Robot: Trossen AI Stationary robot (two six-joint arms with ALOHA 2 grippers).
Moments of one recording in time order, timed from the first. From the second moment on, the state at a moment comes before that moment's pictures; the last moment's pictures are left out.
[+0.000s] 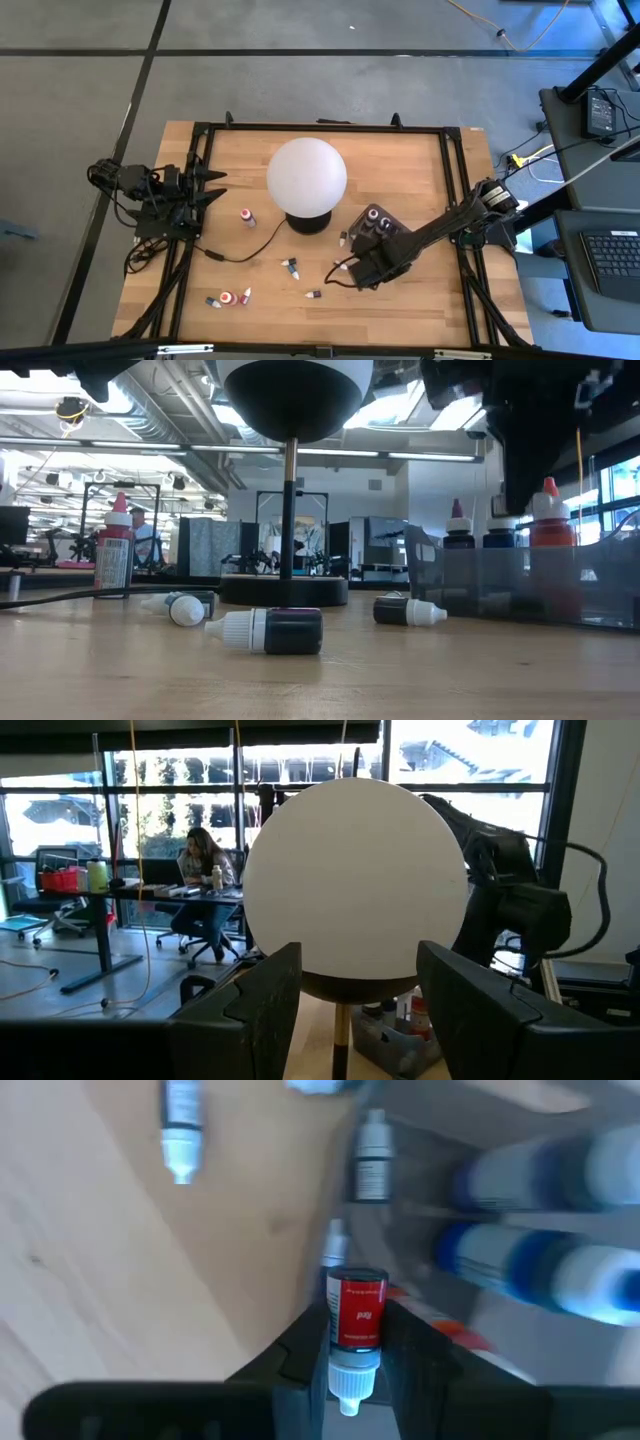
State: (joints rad) left arm -0.44 0.01 0.37 -0.13 -0.61 0.07; right arm 0.48 1.87 1.46 -1.20 0.26 0.94
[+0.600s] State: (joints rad) left arm -0.44 0.01 0.37 -0.13 -0.61 0.07; right arm 0.49 1.87 1.27 -1.14 0.24 1.04
